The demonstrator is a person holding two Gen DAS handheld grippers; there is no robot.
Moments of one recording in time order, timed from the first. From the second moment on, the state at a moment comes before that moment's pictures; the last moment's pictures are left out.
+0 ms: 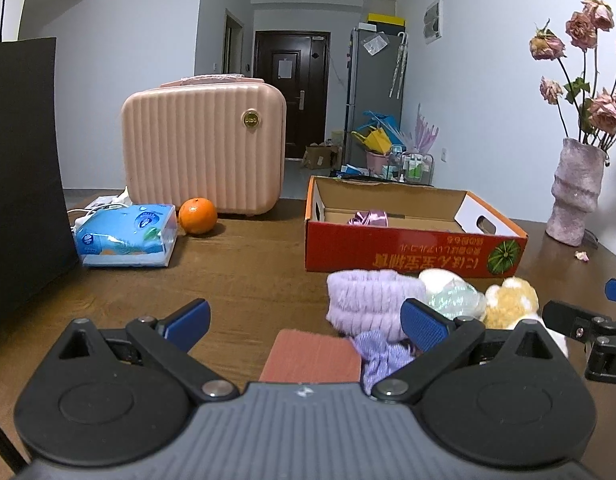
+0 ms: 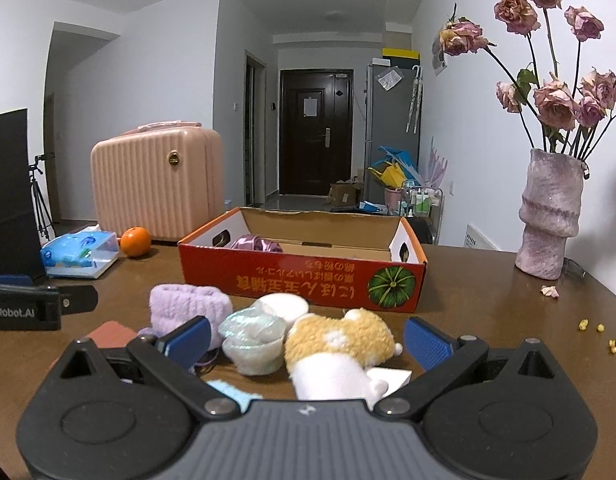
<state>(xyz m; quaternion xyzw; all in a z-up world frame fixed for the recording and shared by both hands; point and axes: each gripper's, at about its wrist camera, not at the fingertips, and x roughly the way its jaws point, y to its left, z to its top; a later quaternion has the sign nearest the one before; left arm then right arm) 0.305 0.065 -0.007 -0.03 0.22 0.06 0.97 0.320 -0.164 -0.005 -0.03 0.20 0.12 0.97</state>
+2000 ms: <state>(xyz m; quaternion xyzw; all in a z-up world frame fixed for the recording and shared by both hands) 0.266 0.088 -0.033 -0.05 0.24 0.05 0.97 0.327 -0.121 -0.071 -0.01 0.32 0.15 0.94</state>
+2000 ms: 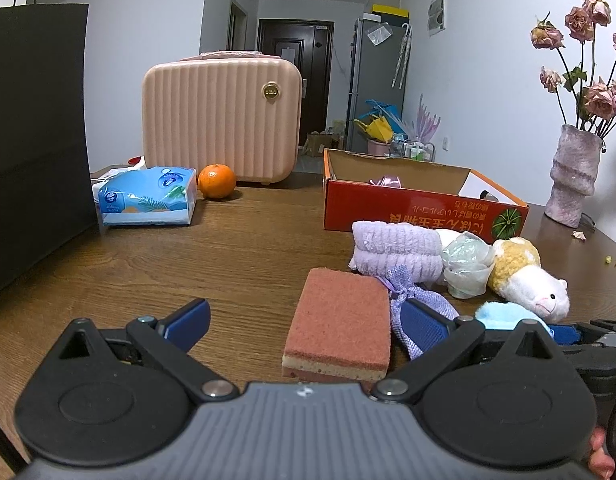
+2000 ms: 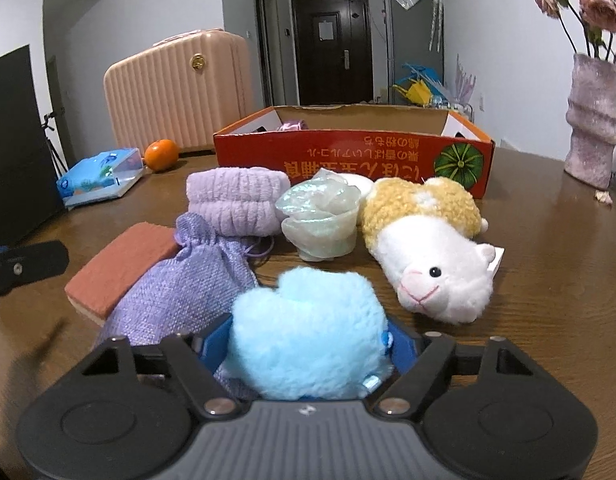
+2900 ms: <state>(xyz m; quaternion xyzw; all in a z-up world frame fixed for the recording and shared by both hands) 0.297 0.085 -0.050 -0.04 0.30 0.05 0.95 0.304 -0.142 -0.040 0.01 0.22 0.14 0.96</state>
